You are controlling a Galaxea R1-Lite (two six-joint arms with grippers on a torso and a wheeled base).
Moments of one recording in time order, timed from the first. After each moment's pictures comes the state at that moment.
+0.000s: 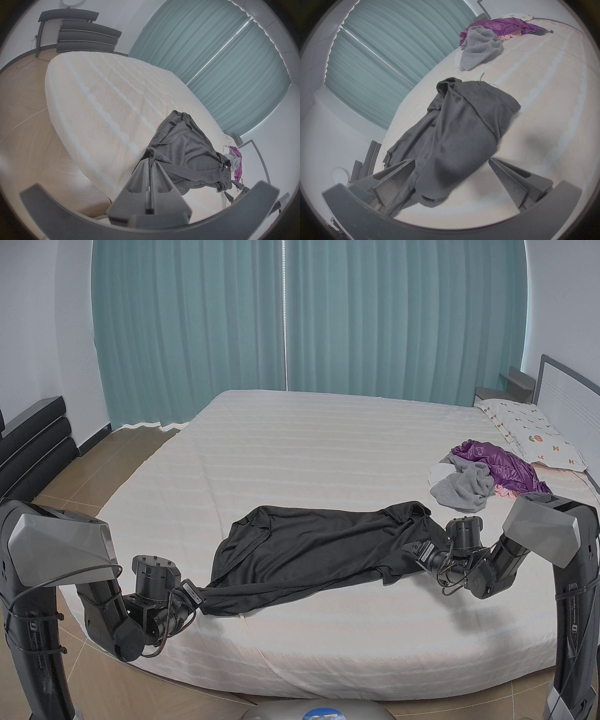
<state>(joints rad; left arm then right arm) -0.28 2.24 -0.46 -1.13 0.18 -0.92 0.18 2.48 -1.01 -0.85 0.05 0.79</state>
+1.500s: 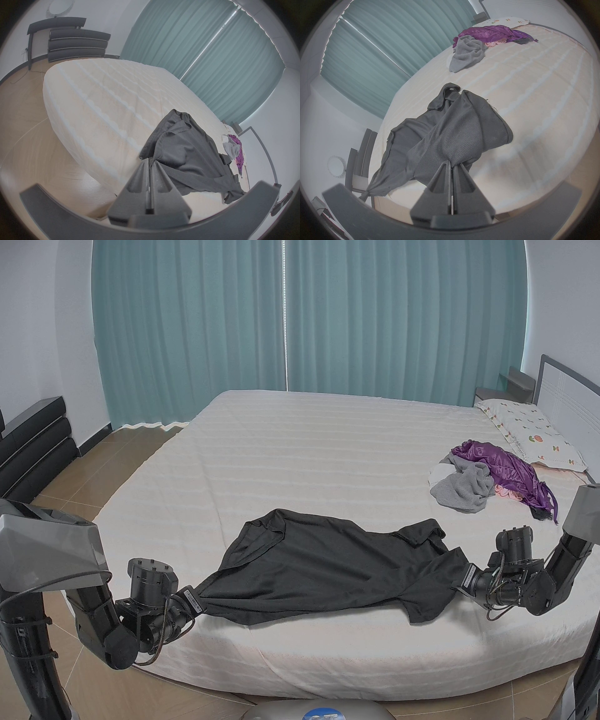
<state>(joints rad) -0.32 2.16 -0.39 -1.12 0.19 -0.82 0.10 2.11 -0.53 -0.83 0.12 0.68</state>
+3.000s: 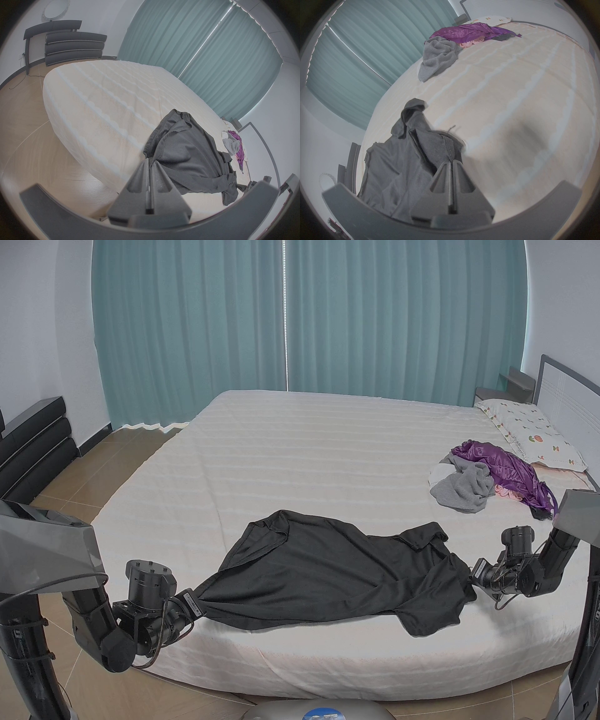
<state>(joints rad) -0.33 2.14 -0.36 -1.12 0.19 -0.79 -0.09 2.34 -0.76 -0.76 0.12 0.62</state>
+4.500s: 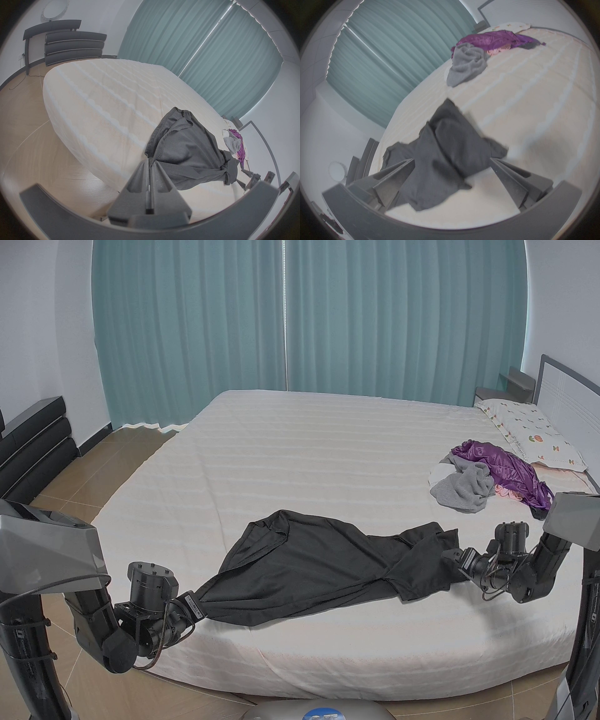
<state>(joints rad) -0.34 2.15 -0.36 -1.12 0.19 -0.79 -0.03 2.36 -0.77 -0.97 0.19 0.62</state>
